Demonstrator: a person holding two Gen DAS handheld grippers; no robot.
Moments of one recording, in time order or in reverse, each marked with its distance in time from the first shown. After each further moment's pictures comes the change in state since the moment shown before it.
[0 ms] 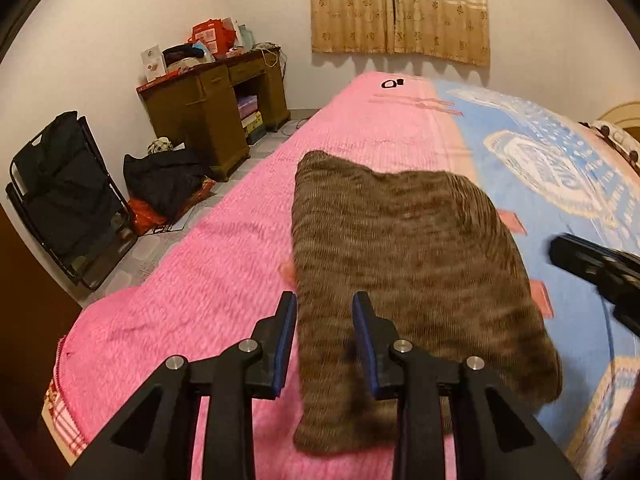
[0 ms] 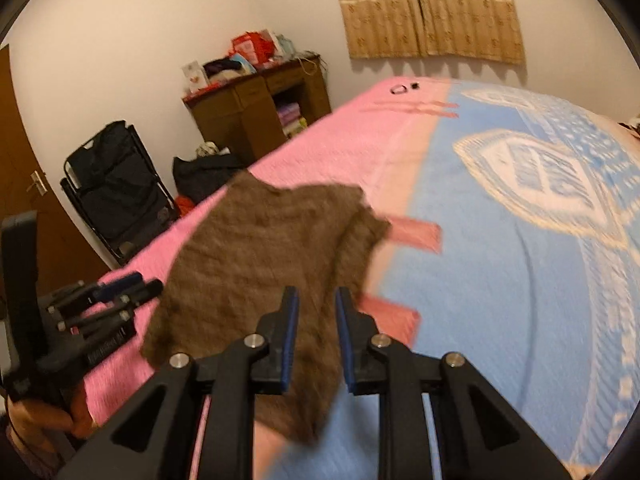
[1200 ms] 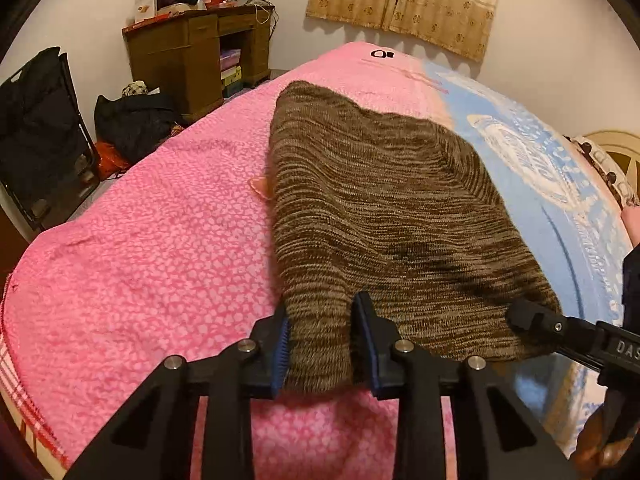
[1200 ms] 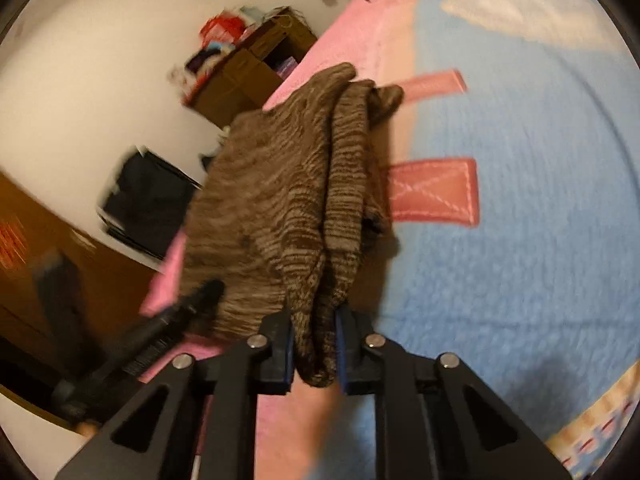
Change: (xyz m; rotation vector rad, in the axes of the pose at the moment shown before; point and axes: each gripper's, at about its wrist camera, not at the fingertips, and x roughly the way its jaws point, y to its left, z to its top) left arm 0.005 0.010 -0.041 -0.105 0.125 -0.161; right arm 0.019 -0.037 -0.073 0.414 0.195 0.286
